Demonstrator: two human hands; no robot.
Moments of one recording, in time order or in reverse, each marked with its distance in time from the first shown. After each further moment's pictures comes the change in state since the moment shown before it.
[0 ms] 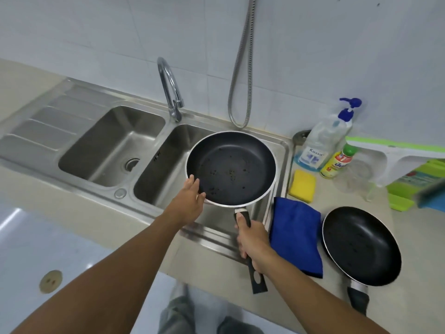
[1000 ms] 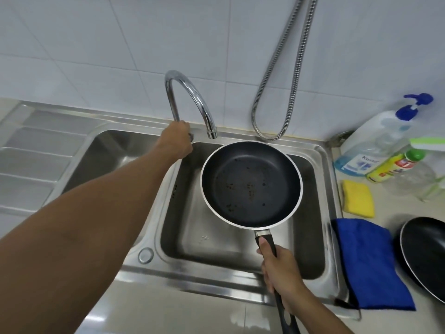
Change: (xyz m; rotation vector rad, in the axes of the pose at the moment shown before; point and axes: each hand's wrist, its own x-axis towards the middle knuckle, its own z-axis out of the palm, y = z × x) left_hand 0.273 -0.063 -0.192 0.363 0.162 0.206; right_hand 0.044 -0.052 0.126 0.114 0.186 0.106
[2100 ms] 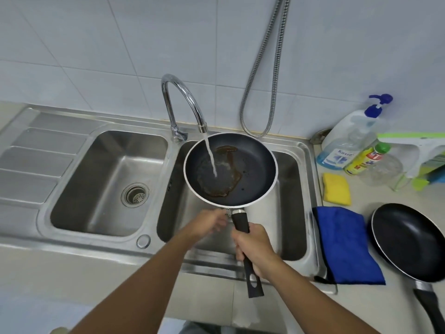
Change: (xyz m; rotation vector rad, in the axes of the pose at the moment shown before) left_hand -0.200 0.072 0.093 -0.992 -0.605 -0.432; right_hand -0.029 -0.030 0.016 0.048 -0.130 -0.063
